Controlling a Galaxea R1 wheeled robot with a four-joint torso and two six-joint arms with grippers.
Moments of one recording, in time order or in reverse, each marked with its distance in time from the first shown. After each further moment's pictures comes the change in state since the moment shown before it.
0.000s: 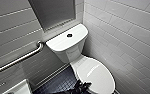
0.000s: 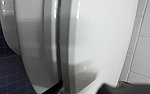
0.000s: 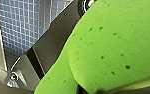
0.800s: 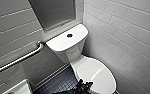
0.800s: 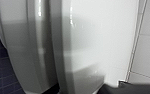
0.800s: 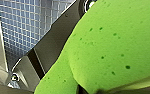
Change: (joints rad) left arm -0.010 0.066 -0.077 0.006 0.003 -0.004; right arm 0.000 0.000 0.000 0.001 0.010 0.000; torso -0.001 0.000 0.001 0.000
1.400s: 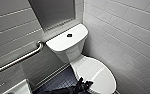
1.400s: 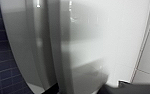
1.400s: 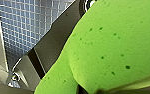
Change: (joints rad) left arm -0.047 -0.018 0.055 -0.029 0.122 -0.032; right arm 0.000 0.003 0.000 0.000 0.000 0.000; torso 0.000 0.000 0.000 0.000
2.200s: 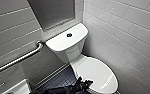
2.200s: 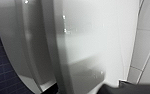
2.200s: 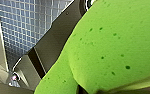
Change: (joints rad) left arm -0.014 -0.121 0.221 0.001 -0.022 -0.011; right arm 0.000 0.009 -0.006 -0.001 0.000 0.000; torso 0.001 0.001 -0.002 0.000
